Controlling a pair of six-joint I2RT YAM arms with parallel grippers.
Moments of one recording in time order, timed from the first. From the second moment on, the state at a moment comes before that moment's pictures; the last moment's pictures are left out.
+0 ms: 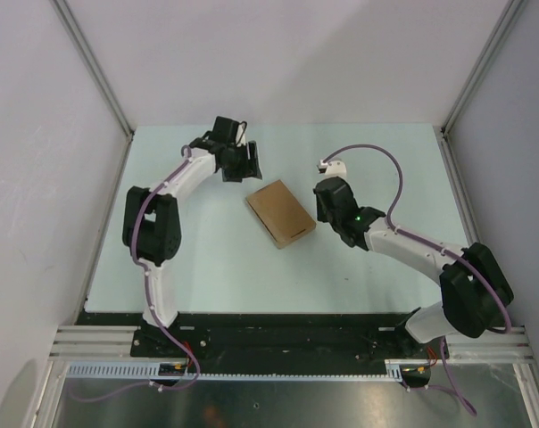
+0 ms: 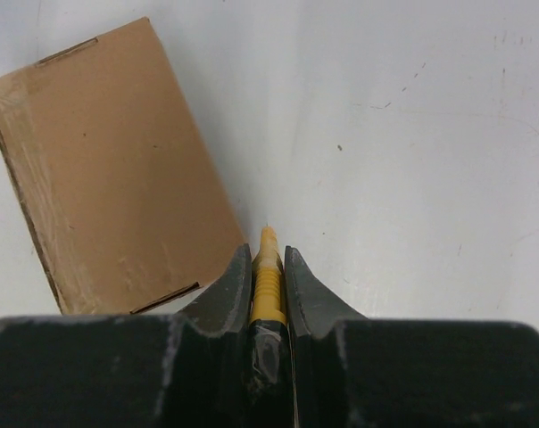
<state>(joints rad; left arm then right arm) -0.33 2.01 1.68 -0.61 0.17 -0.40 0.69 1.45 0.96 -0.12 0.43 0.31</state>
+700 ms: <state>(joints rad) -0.28 2.17 1.64 -0.58 0.21 -0.36 0.73 1.32 0.96 -0.21 0.18 0.31</state>
